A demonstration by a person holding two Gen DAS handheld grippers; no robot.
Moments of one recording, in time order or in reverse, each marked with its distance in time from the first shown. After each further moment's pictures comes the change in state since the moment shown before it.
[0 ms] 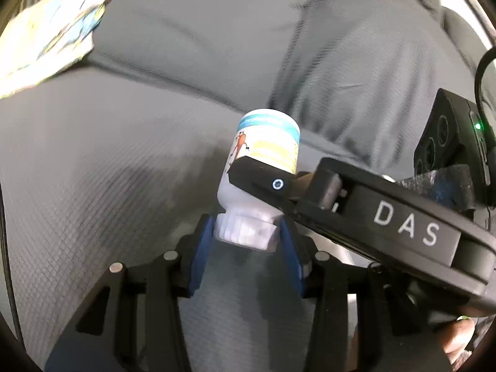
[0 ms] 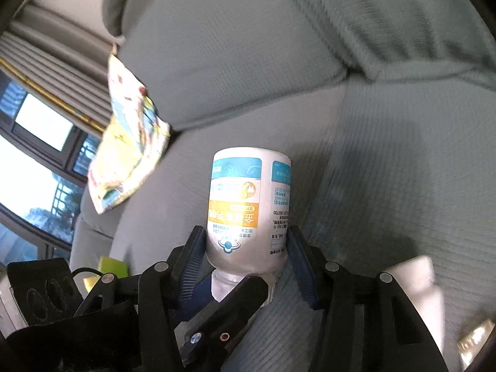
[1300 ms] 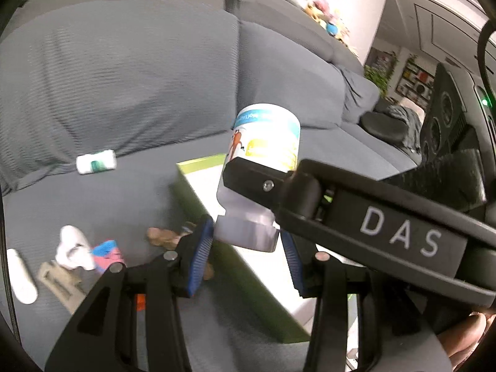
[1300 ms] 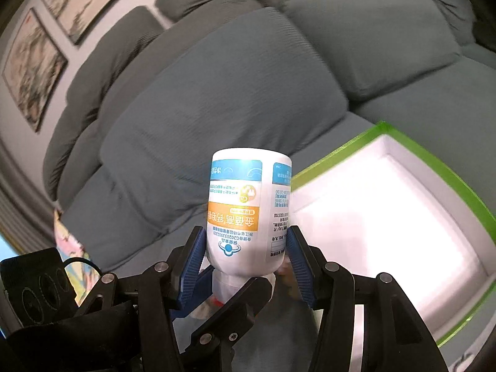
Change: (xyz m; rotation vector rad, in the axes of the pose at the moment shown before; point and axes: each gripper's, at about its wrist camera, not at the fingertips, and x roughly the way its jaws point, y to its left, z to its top) left arm -0.040 -0.338 -0.131 0.651 0.089 -0.606; right arm -0.388 -0.120 -0.167 0.330 -0.679 -0.469
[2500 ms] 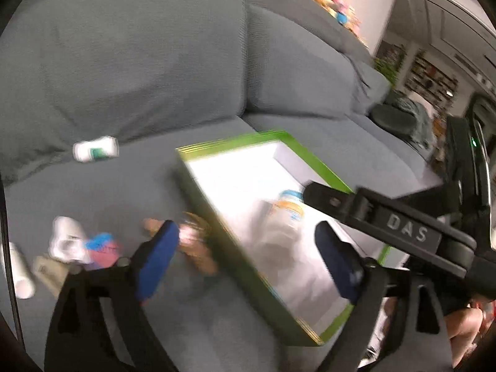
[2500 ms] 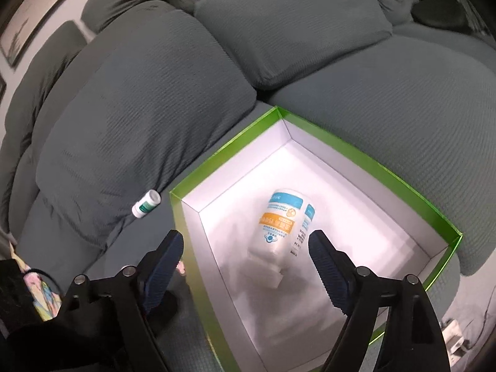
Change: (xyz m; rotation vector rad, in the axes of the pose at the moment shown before) left arm -0.007 0.009 0.002 -0.041 0.035 0.071; right arm -0.008 -0.061 -0.002 0.114 0.008 -0.277
